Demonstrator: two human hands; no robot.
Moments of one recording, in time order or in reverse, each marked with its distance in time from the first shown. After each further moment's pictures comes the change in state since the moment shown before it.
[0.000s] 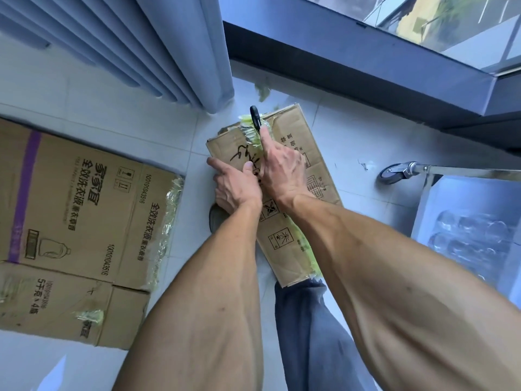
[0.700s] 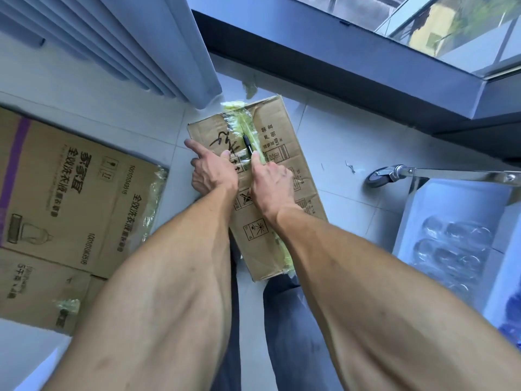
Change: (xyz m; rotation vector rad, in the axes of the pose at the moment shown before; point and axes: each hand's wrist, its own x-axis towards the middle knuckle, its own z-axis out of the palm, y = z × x) left_hand -0.018 0.019 0.019 0.085 0.079 0.008; right_hand -0.052 0.042 -0.019 -0.059 -0.238 -0.036
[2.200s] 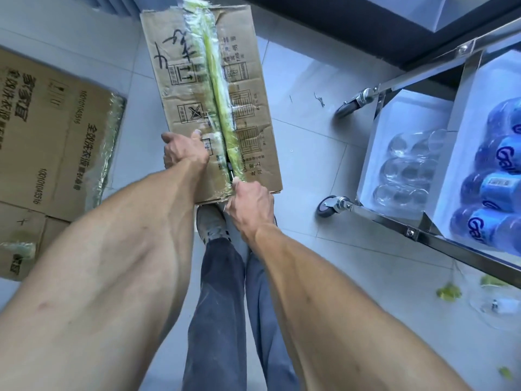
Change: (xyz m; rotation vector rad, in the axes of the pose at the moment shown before) left_hand -0.129 -0.132 0.062 -0.101 -0.053 -0.068; right_hand -0.236 0.041 0.113 0.203 -0.091 0.207
